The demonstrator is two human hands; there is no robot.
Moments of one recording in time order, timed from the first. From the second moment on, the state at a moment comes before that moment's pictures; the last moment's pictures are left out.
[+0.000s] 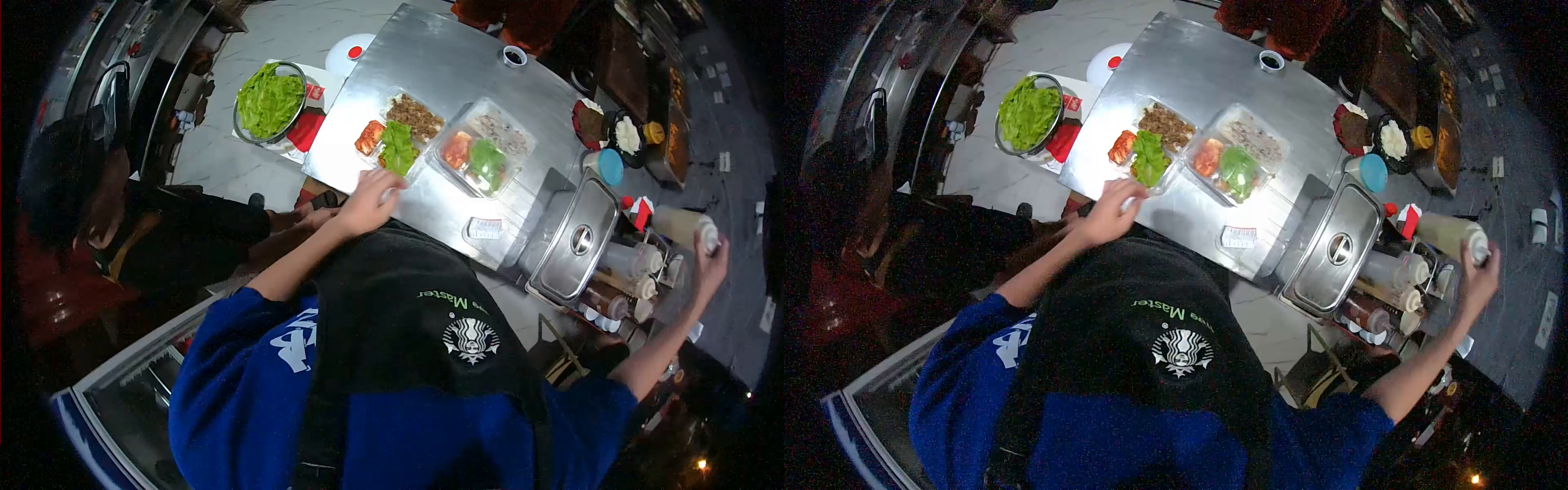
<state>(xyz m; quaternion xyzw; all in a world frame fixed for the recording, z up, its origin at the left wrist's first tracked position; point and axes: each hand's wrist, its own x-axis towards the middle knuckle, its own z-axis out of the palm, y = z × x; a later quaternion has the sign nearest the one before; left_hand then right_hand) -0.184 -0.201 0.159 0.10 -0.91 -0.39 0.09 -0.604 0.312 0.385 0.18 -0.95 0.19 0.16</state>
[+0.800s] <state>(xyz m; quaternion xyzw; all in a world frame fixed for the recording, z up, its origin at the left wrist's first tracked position) -0.135 -0.231 0.146 0.04 -0.81 -0.58 -0.12 -0.372 -0.104 0.174 0.14 -0.69 0.55 -0.44</state>
